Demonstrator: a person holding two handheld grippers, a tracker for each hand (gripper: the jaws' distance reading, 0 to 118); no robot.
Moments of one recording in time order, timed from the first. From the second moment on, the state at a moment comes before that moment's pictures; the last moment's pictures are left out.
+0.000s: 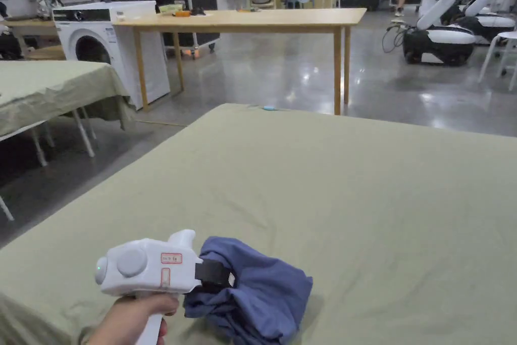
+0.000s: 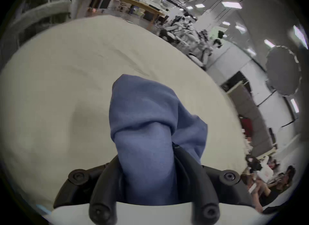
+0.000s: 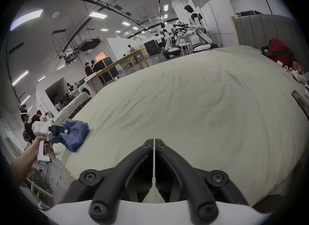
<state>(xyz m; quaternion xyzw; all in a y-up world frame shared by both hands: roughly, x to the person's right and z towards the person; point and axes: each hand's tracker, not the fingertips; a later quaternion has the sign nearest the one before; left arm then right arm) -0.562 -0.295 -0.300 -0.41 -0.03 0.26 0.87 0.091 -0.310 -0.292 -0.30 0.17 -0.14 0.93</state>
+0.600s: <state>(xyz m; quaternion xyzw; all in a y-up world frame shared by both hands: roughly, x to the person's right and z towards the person) -0.582 -0.243 -0.206 -0.28 0.12 0.14 0.94 0.094 -0.275 -0.276 -0.27 0.17 -0.09 0.94</state>
